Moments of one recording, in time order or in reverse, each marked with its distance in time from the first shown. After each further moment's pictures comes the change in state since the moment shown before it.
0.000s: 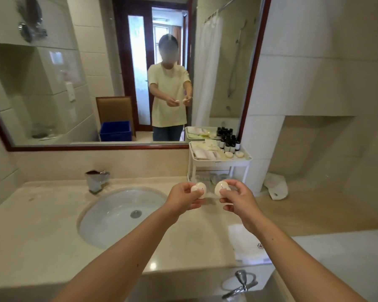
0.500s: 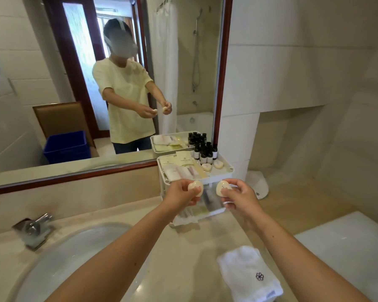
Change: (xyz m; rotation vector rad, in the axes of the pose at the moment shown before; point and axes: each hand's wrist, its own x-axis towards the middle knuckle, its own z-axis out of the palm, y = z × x) left_hand 0.199 0.020 0.034 0.192 -0.145 0.029; right_hand 0.155 -0.007 -0.046 0.012 0.214 0.013
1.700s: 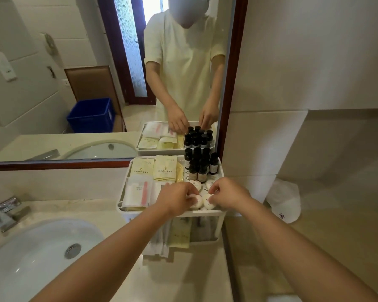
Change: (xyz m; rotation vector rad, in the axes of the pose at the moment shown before) left_hand 0.227 -0.023 0.080 1.038 0.054 -0.045; right_hand 0.305 0.019 -0.045 -1.098 -0.546 -0.065
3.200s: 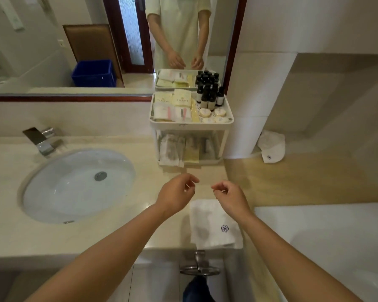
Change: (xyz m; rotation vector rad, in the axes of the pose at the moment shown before) left_hand -0.266 -0.018 0.107 -0.424 0.093 -0.048; right_hand -0.247 0.022 0.195 0.592 0.257 0.045
